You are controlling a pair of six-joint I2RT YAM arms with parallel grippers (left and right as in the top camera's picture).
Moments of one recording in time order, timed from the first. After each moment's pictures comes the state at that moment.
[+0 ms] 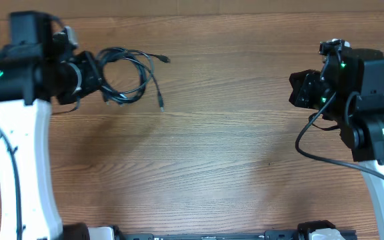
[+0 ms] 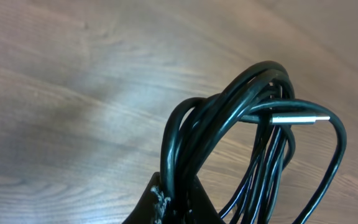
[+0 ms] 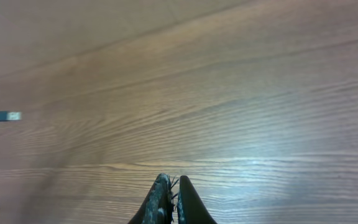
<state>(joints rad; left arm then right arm) 0.11 1.52 1.87 -1.37 0.31 -0.38 0.12 1.20 1.40 -0.91 -0.19 0.33</state>
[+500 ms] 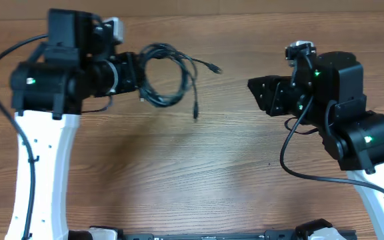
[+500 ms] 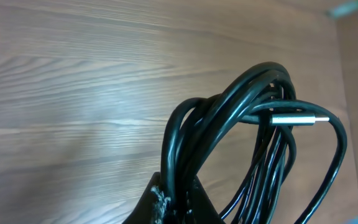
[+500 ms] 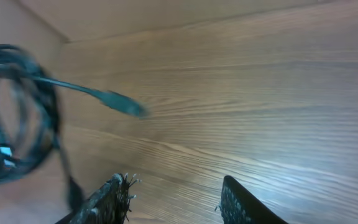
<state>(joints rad) -0.17 1.52 1.89 -1.29 0.36 -0.33 0.31 1.20 1.40 -0.84 -0.28 0.35</state>
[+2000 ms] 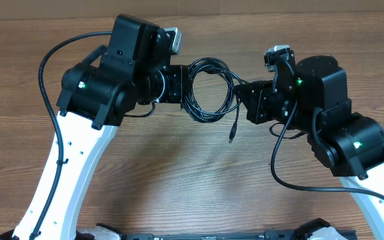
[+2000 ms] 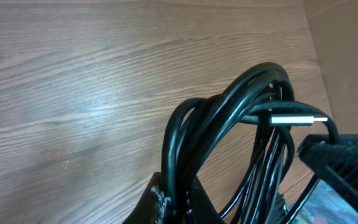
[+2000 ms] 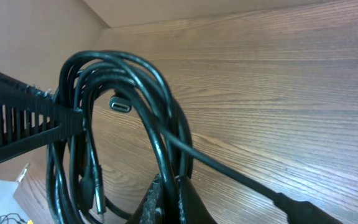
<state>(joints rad) -0.42 1.54 1.89 -1.24 0.33 -0.39 0.41 1.20 1.40 -0.81 -0.31 0.39</state>
